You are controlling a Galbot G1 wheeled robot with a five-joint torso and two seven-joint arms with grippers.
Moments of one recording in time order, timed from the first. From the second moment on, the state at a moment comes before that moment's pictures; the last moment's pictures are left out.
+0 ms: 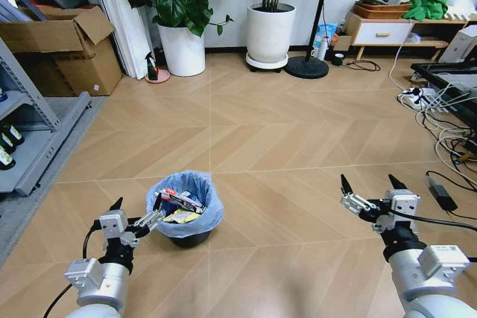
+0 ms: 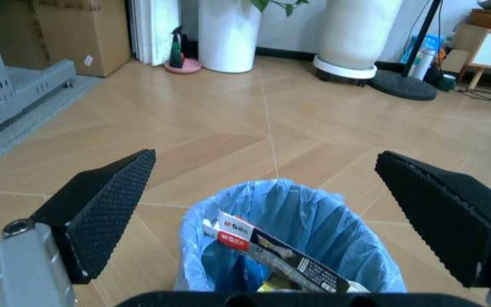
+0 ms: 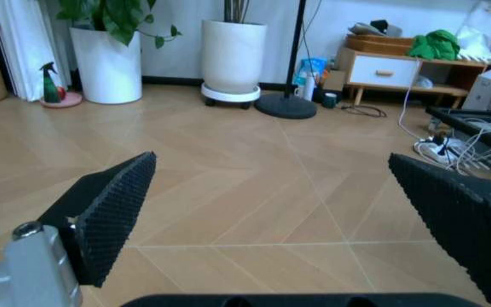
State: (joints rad) left arm 1.72 -1.42 -0.64 -2.32 -0.29 0.19 -0.04; right arm -1.78 1.33 0.72 2.49 0.22 -0.25 0.12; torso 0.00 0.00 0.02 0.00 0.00
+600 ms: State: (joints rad) left arm 1.72 -1.42 -0.64 -2.32 -0.29 0.19 -0.04; right arm -1.78 1.33 0.72 2.49 0.22 -0.25 0.12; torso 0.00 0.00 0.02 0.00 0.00
